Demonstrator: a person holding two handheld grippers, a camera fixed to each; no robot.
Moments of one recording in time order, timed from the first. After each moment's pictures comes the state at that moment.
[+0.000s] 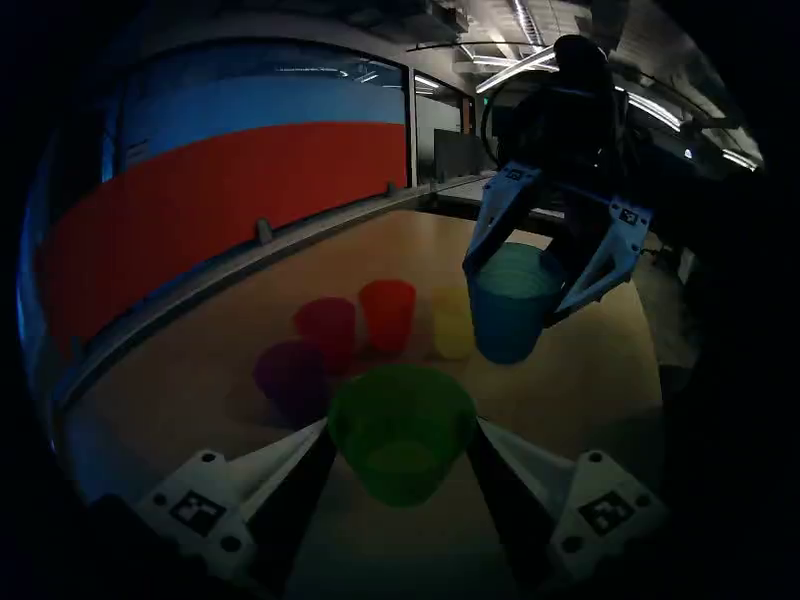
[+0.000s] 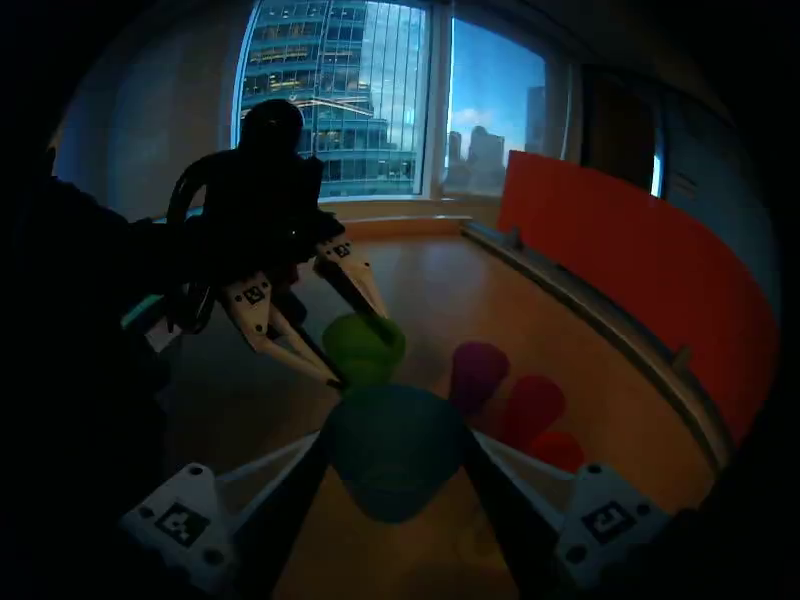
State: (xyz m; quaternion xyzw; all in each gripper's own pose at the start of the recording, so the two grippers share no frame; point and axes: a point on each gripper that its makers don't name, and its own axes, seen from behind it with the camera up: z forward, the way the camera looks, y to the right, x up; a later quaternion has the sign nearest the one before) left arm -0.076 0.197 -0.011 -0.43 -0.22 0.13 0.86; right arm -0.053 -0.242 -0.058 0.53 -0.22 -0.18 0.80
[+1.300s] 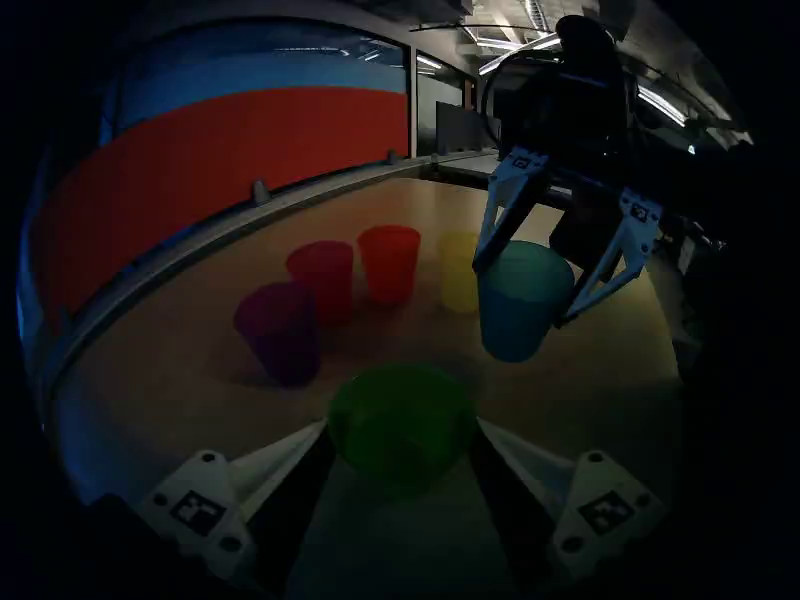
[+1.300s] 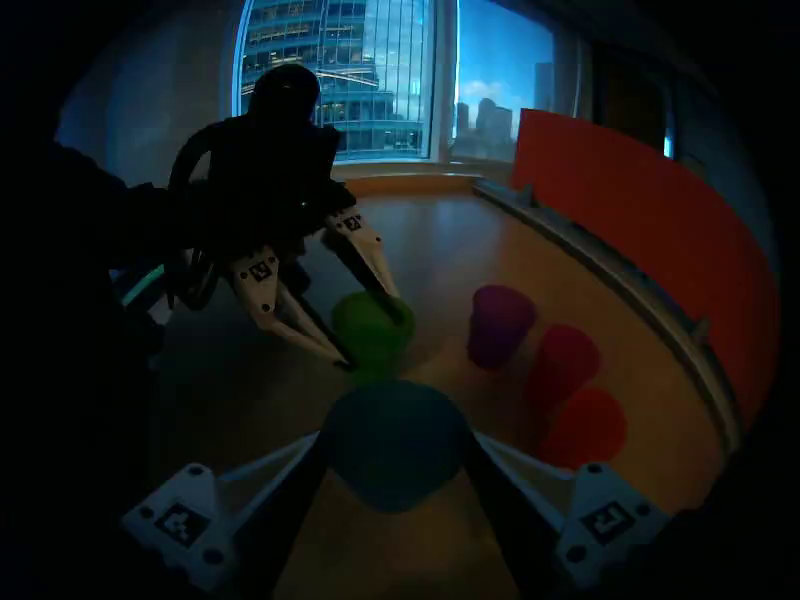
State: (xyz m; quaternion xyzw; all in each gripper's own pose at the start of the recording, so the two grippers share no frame) left arm -0.134 0.194 -0.009 -0.43 -0.26 0.14 0.85; right arm -0.114 -0.240 -0.061 0.52 -0.27 -0.20 0.78
